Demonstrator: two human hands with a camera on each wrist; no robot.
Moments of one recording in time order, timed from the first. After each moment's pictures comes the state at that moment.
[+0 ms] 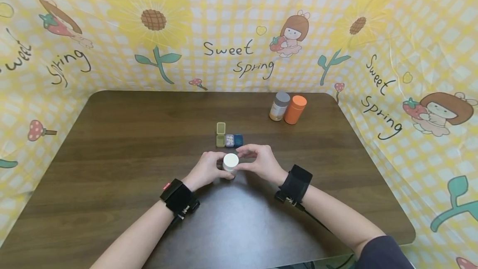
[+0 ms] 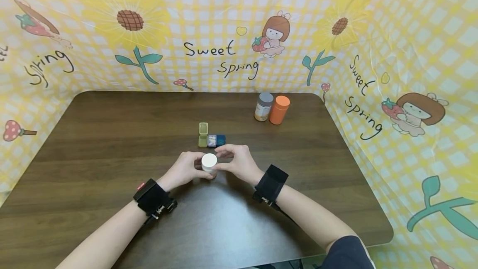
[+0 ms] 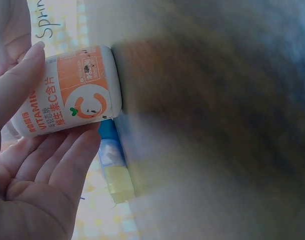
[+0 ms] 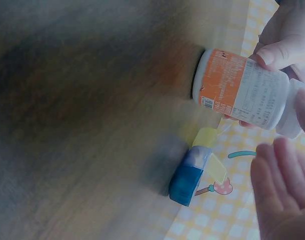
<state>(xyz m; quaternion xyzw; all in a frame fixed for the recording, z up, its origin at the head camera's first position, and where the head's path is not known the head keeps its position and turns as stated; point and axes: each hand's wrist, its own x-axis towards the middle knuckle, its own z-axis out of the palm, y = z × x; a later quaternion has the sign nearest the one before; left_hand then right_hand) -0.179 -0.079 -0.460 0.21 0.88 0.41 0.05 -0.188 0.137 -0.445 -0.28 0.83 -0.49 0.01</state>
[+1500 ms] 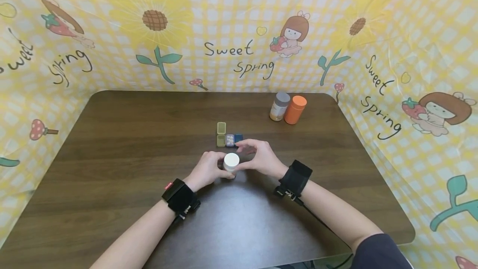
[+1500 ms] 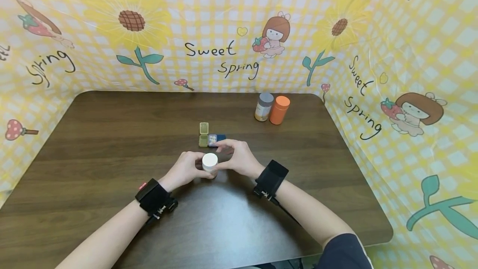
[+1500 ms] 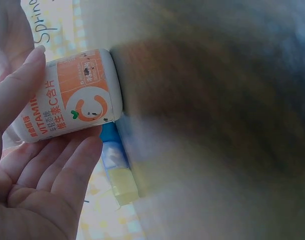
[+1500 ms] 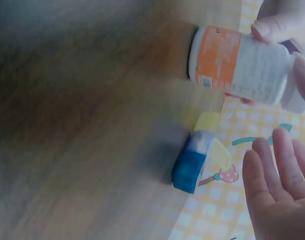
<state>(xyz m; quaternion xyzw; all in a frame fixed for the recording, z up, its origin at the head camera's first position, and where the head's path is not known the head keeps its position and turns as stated) -0.177 -0.077 -0.457 0.20 0.89 0.40 0.04 -0.201 0.137 -0.444 -0.29 0.83 -0.48 0.03</state>
